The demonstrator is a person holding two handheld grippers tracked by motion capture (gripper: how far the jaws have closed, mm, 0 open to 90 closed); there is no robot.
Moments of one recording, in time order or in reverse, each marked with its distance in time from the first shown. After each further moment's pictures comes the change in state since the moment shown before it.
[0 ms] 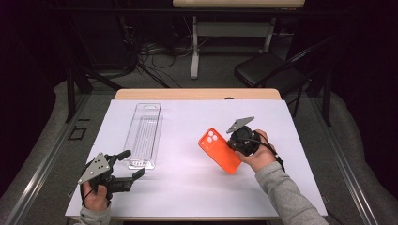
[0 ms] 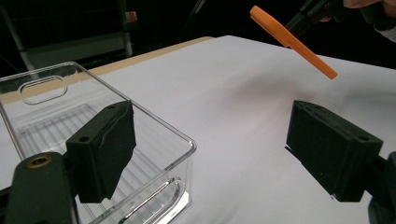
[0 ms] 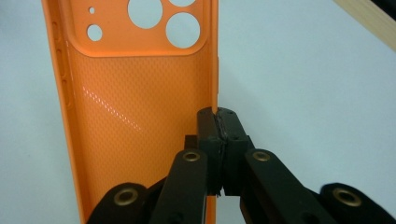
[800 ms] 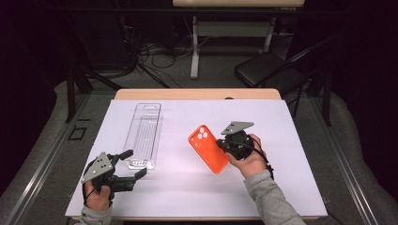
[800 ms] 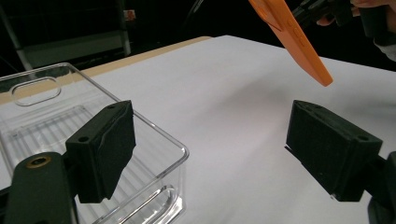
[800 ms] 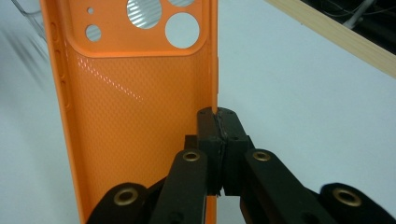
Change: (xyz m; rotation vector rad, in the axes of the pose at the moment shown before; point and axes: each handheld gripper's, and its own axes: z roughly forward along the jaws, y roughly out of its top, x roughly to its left) left arm -0.006 0.006 0.008 0.008 -0.006 -0.011; right arm 0.024 0.004 0.000 -0.187 0.018 0.081
